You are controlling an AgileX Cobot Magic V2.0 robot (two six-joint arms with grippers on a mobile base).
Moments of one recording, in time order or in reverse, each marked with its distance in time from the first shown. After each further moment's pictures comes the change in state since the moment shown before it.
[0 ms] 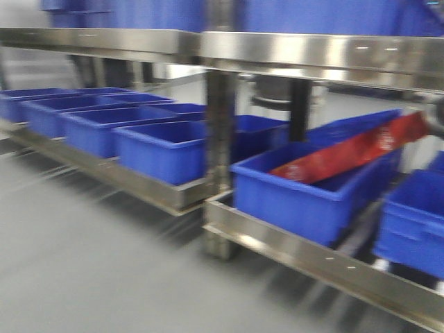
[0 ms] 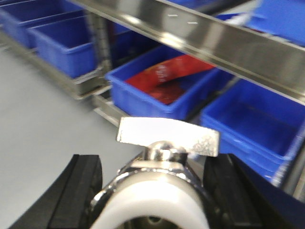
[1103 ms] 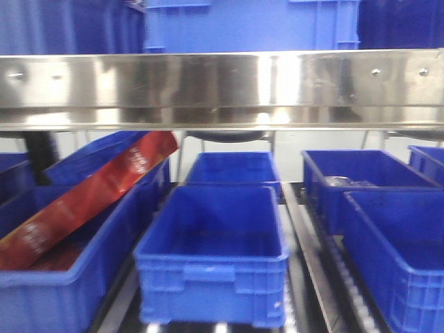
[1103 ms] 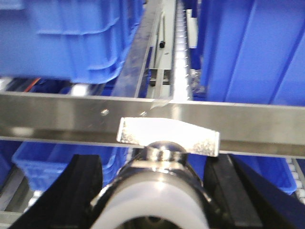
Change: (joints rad) left arm 0.000 0.000 0.000 0.000 0.000 0.000; right arm 0.000 0.000 0.000 -0.002 0.000 0.000
